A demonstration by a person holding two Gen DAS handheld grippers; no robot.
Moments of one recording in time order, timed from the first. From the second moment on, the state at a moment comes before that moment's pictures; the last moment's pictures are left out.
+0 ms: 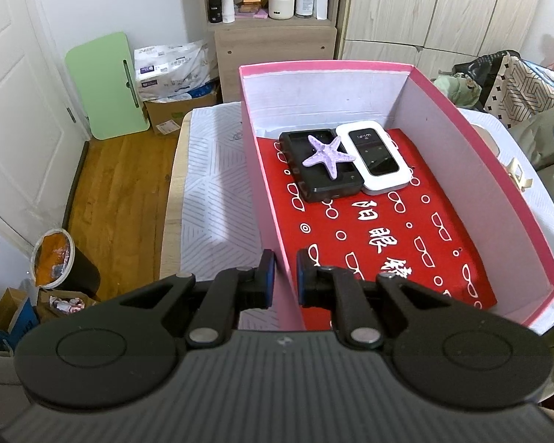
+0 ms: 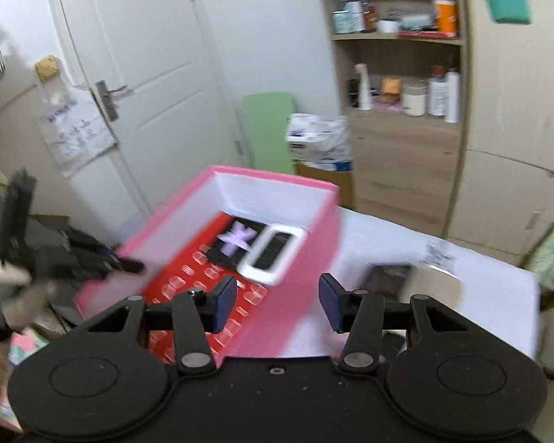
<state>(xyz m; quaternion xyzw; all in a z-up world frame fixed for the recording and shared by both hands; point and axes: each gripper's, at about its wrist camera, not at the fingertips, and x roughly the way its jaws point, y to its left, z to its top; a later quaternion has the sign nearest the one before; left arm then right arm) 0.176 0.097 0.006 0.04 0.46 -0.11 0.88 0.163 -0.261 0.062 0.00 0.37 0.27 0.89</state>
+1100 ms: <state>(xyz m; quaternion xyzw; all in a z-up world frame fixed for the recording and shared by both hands) 0.175 0.102 0.007 0.03 0.46 -0.11 0.88 0.124 -0.287 -0.080 -0.06 0.37 0.21 0.91</state>
